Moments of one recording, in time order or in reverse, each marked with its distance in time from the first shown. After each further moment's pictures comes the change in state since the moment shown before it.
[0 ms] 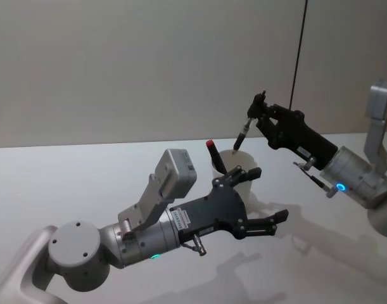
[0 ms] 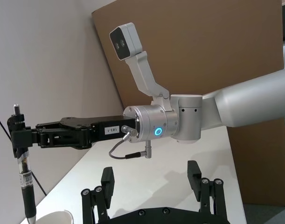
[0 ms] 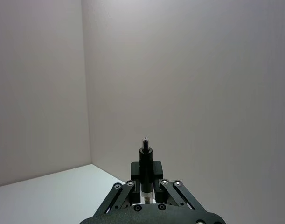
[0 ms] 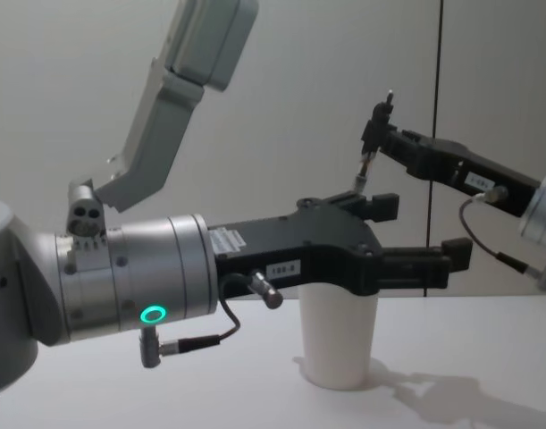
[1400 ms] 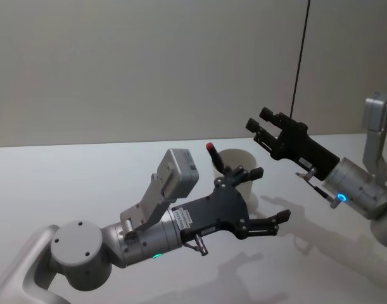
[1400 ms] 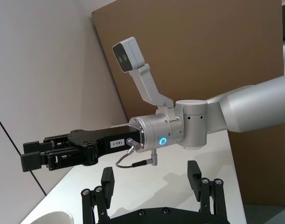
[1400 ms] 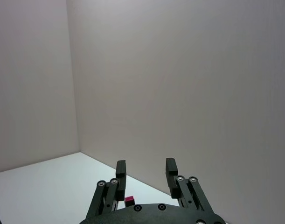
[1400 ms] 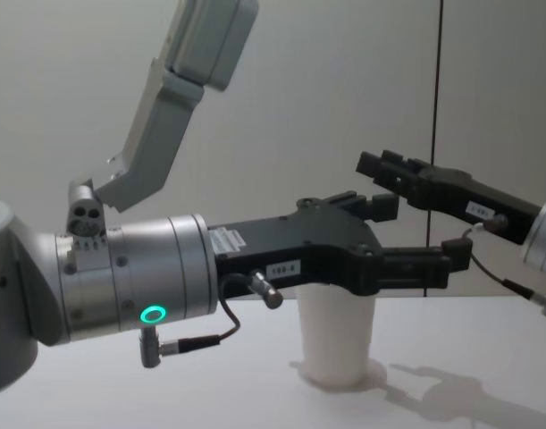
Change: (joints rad) left arm 0.000 0.000 0.000 0.000 0.000 0.000 0.000; right arm -0.026 0.007 -0.014 0.004 -0.040 -0.011 -0.069
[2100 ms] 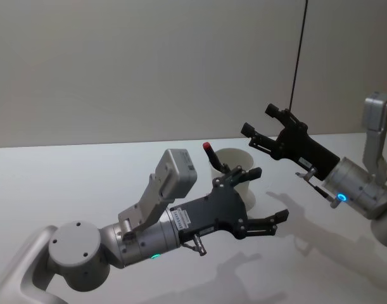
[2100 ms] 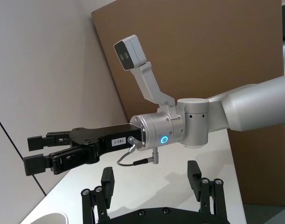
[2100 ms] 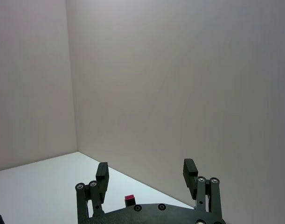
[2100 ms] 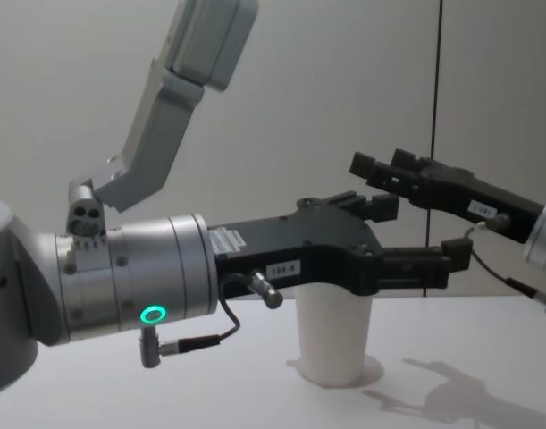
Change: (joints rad) left arm 0.000 0.000 0.000 0.000 0.000 0.000 0.000; right arm -0.016 0.010 0.000 -0.033 -0.007 0.006 -0.016
